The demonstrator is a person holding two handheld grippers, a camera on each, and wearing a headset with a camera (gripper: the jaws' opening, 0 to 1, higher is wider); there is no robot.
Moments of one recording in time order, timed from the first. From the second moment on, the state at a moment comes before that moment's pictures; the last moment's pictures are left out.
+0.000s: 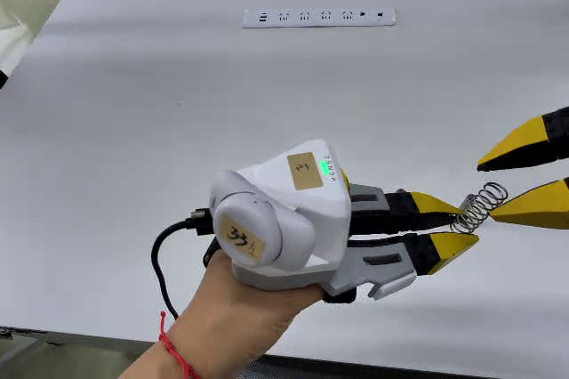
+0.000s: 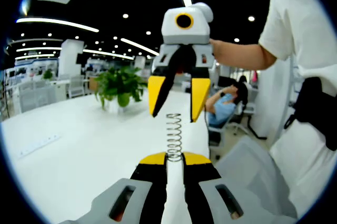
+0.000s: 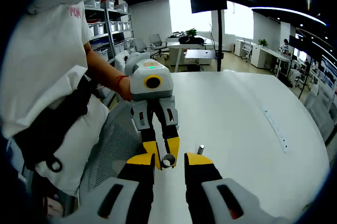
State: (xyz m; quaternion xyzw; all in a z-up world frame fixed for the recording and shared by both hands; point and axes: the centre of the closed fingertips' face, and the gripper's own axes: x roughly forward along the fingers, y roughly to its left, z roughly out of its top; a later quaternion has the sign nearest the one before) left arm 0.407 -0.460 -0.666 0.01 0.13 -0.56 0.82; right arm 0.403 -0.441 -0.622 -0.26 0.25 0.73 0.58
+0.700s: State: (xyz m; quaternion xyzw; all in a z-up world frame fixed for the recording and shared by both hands) left arm 0.405 -0.465 -0.669 0.02 0.13 -0.58 0.81; right arm 0.394 -0.446 -0.661 -0.46 0.26 0.75 0.40
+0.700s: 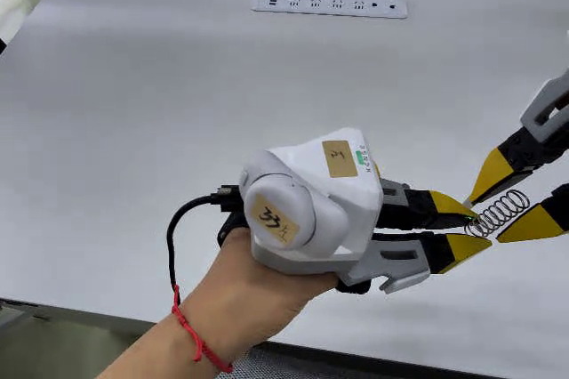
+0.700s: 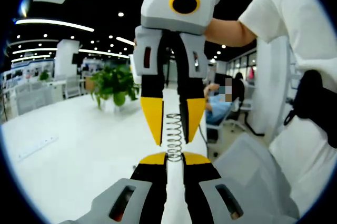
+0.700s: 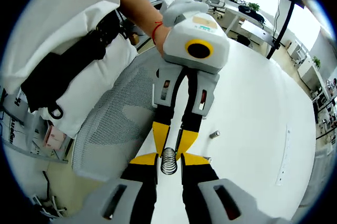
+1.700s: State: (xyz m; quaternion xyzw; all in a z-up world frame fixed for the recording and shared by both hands) left arm 0.402 -0.465 -0.670 0.01 0.13 -0.58 0.80; right arm 0.391 -0.448 -0.663 -0.47 0.26 0.75 0.38
